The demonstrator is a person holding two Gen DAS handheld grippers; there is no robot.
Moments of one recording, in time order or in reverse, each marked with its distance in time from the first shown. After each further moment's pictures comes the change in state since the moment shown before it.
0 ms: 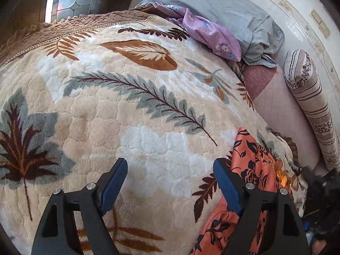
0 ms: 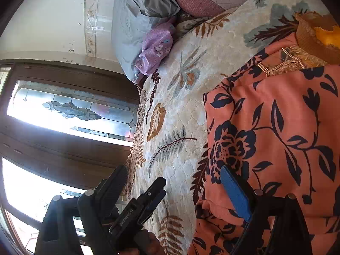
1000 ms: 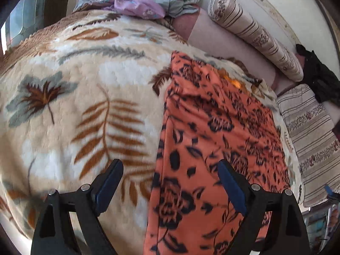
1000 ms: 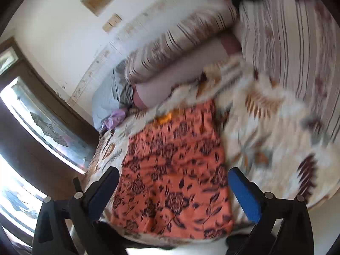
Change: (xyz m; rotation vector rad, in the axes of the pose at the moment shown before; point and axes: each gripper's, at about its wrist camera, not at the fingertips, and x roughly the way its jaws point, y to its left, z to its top) left arm -0.120 0.018 -0.127 0.407 0.227 -0.191; right arm -0.463 -0.046 -0.268 -0.018 -0.488 -0.369
